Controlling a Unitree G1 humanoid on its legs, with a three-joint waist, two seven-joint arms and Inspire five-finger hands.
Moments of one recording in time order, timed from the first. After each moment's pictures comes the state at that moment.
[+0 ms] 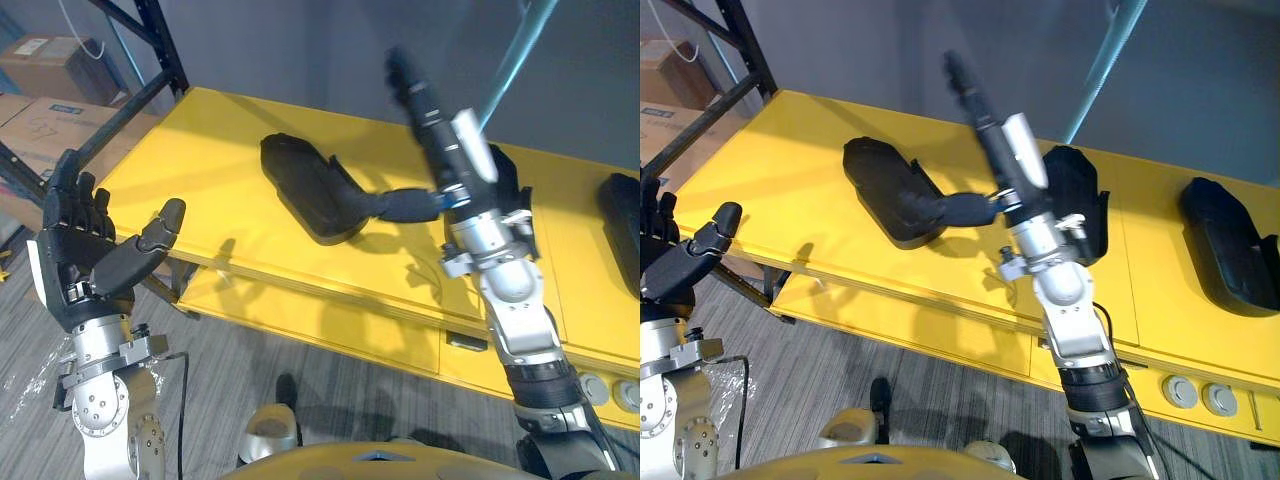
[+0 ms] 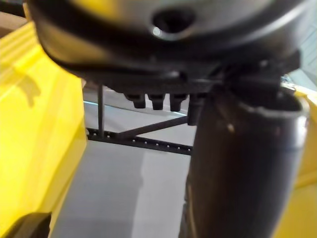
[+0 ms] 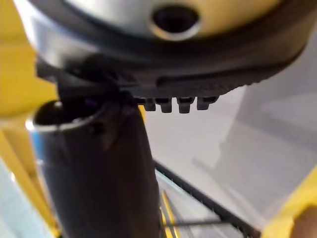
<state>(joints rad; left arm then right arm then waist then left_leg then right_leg) 0.33 0.09 0.35 -0.48 -0.43 -0.24 0.03 -0.19 -0.31 -0.04 -0.25 0.07 -0.30 0.10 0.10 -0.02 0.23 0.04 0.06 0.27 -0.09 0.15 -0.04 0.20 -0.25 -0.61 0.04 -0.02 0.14</state>
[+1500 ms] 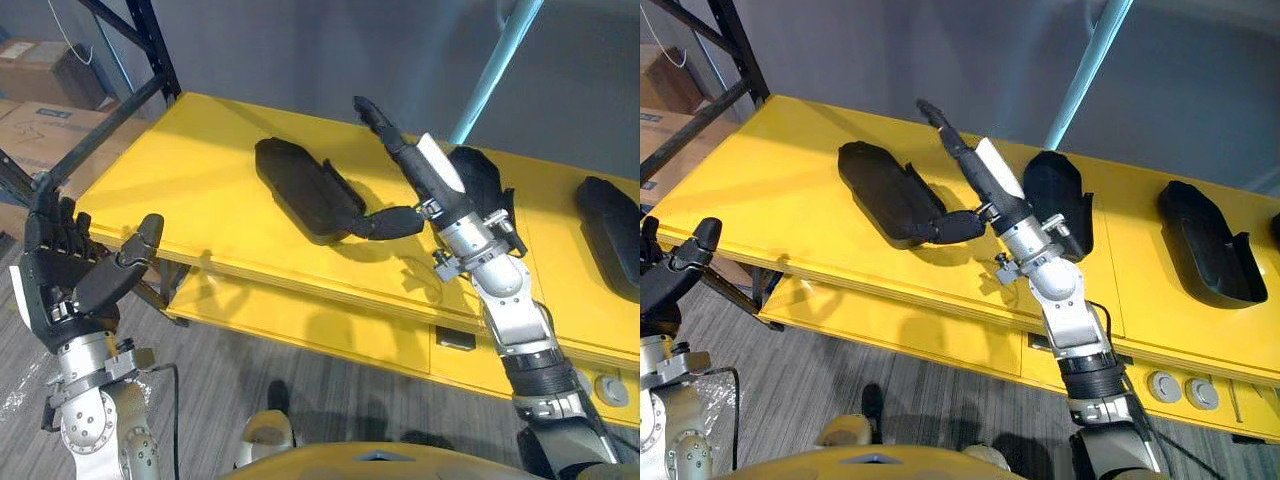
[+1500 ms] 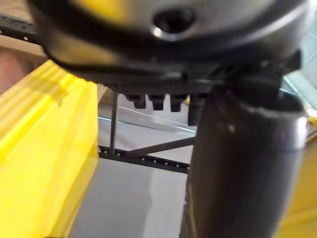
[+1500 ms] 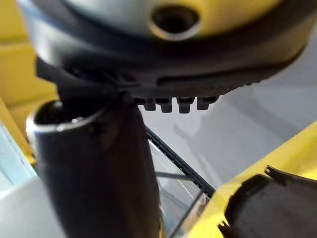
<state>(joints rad) 0.36 0.04 0.44 -0.42 -0.42 -0.23 0.02 -0.32 -0.42 0.12 -0.03 -0.17 -0.37 0.27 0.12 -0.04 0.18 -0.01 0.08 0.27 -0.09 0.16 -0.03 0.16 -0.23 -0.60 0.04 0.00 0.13</state>
